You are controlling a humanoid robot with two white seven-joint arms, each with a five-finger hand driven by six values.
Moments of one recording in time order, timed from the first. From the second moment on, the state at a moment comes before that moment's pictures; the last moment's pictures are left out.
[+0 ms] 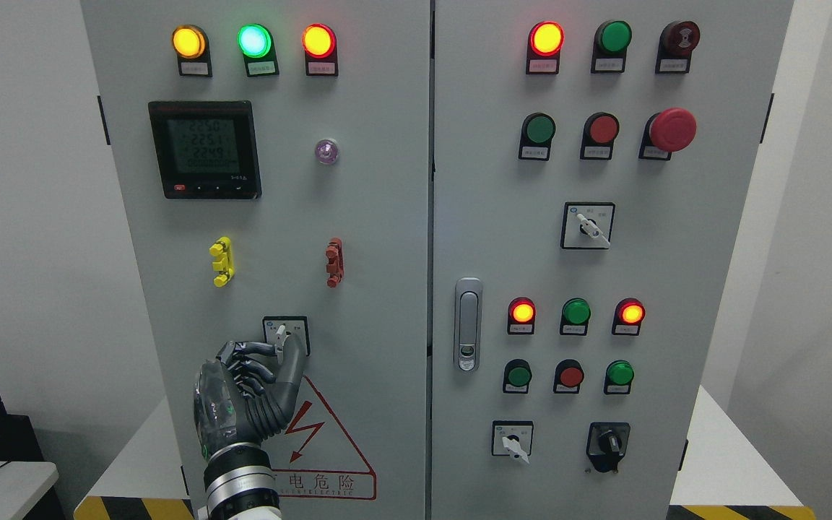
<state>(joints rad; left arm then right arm) -0.50 -0.11 -0.16 -1.74 -0.31 0.49 0.51 0.12 0.12 0.00 -0.09 0.00 0.00 -0.21</state>
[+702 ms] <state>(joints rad) -0.50 -0.11 -0.16 -1.74 -0.30 0.49 0.51 0.12 0.12 0.00 -0.09 0.00 0.00 -0.21</state>
